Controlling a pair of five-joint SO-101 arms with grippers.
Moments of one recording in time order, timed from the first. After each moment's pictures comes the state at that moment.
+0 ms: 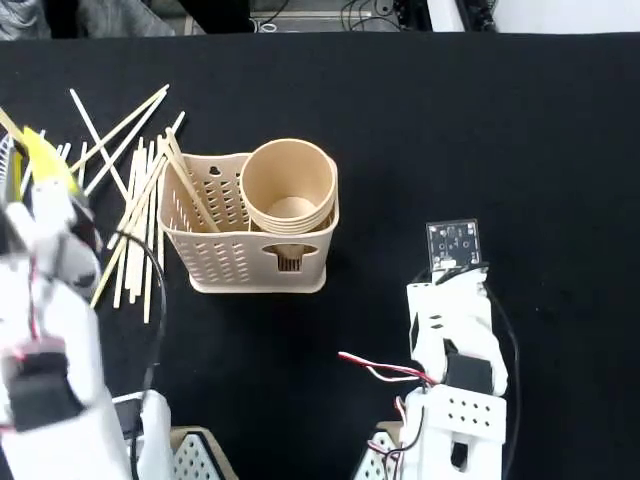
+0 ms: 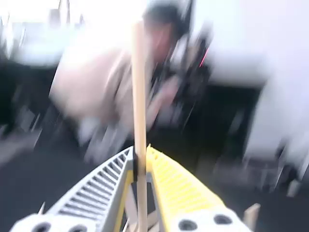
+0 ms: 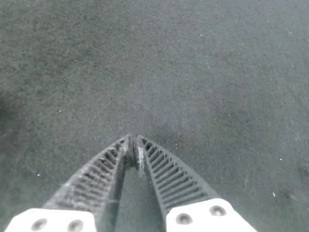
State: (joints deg) left arm -20.7 -75.8 45.3 35.3 -0.4; right arm 11.6 -80.8 95.2 37.0 18.3
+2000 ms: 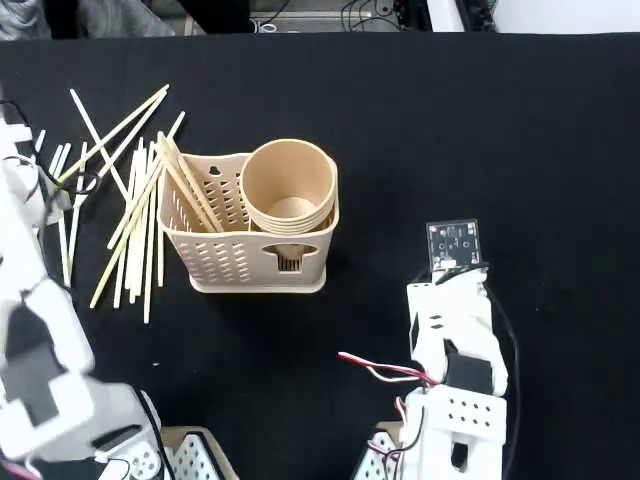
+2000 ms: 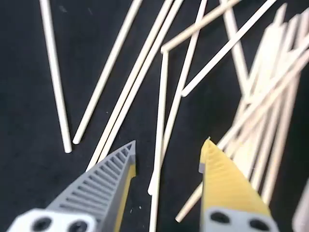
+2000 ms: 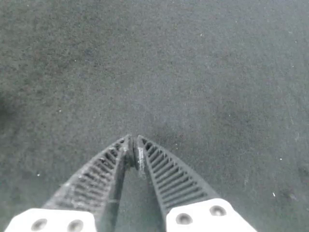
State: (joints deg) left arm -36.9 -3.3 7.9 65.9 -15.1; right arm 11.6 -80.8 95.2 37.0 18.3
